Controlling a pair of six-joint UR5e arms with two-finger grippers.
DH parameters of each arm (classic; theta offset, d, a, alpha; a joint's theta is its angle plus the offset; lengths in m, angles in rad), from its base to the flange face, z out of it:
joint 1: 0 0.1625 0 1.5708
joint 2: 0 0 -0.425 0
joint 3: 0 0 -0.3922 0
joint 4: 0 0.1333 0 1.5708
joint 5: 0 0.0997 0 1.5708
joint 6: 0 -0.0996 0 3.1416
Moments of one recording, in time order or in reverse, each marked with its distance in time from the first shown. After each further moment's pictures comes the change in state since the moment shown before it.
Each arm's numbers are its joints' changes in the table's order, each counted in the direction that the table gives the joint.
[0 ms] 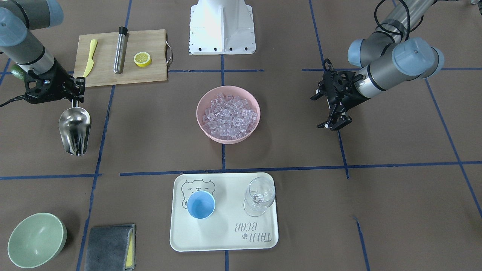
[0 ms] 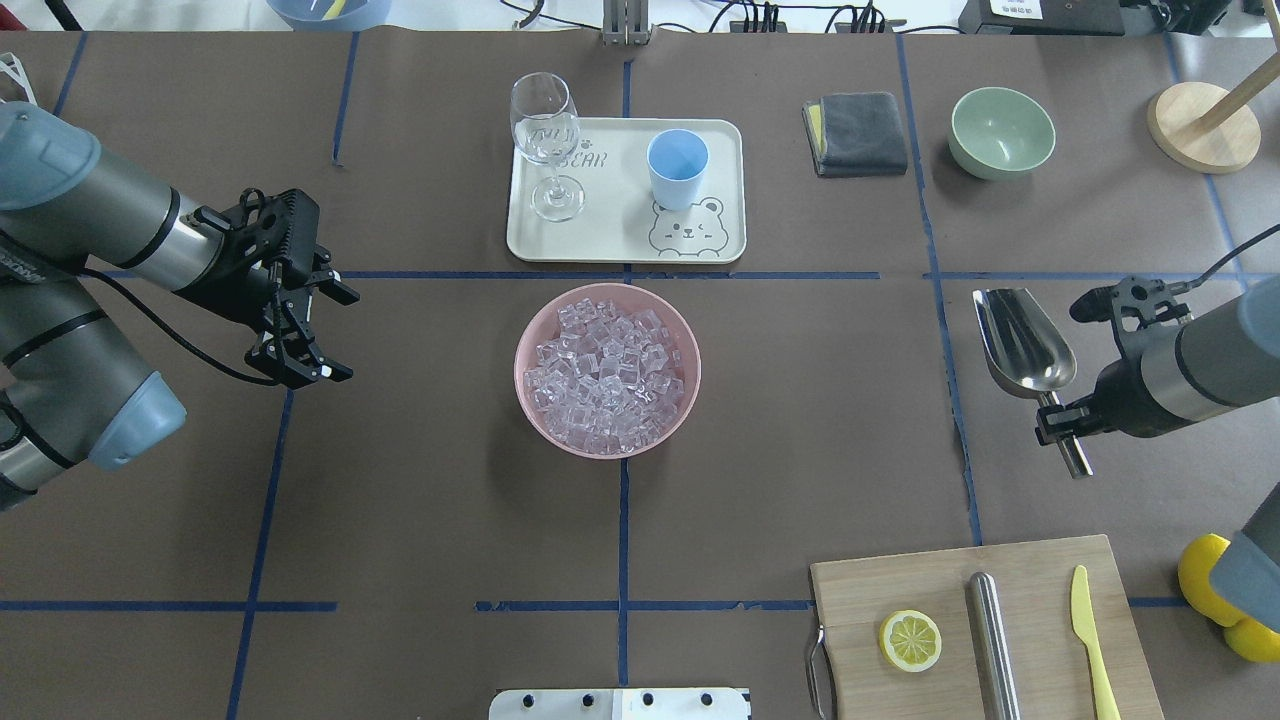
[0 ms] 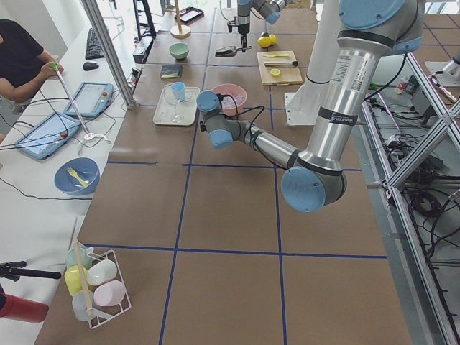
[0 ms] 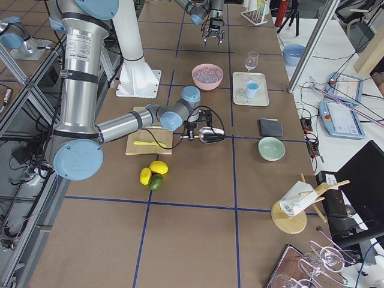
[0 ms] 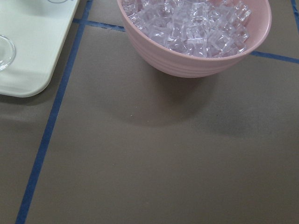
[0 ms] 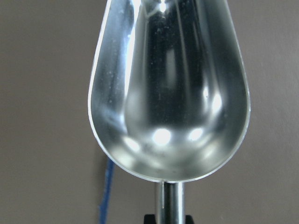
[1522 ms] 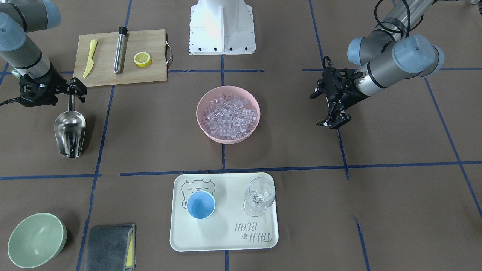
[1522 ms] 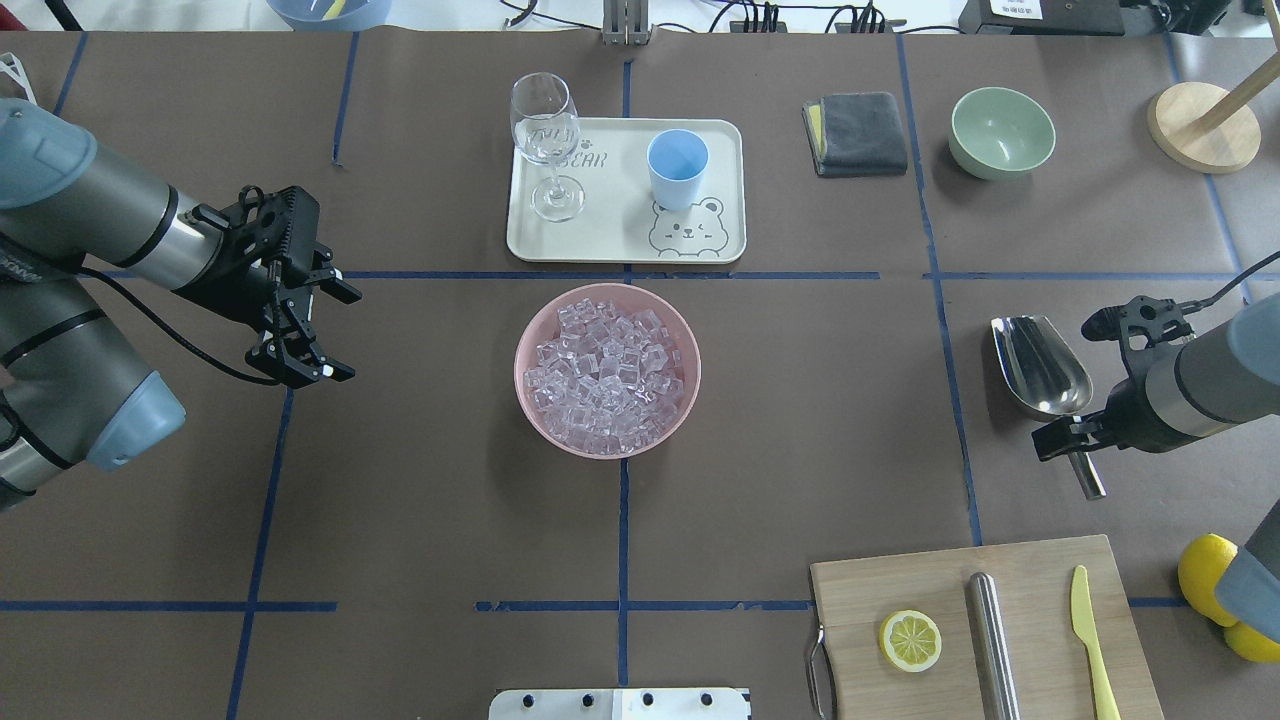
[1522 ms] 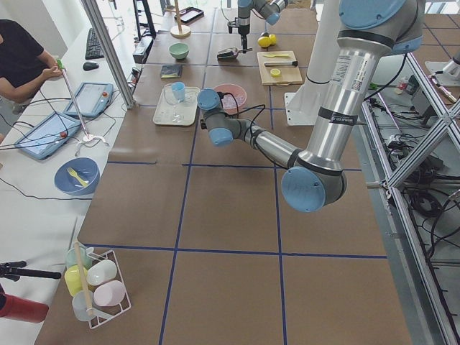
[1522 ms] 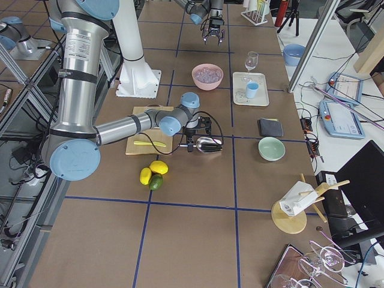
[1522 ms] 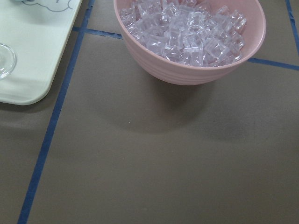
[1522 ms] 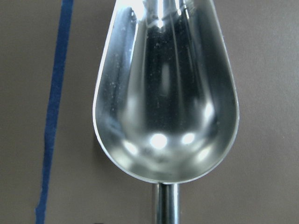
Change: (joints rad) left arm 0.000 0.000 -0.015 0.001 -0.001 0.008; right arm -0.048 -0.046 -0.078 0.007 -0.047 -0.011
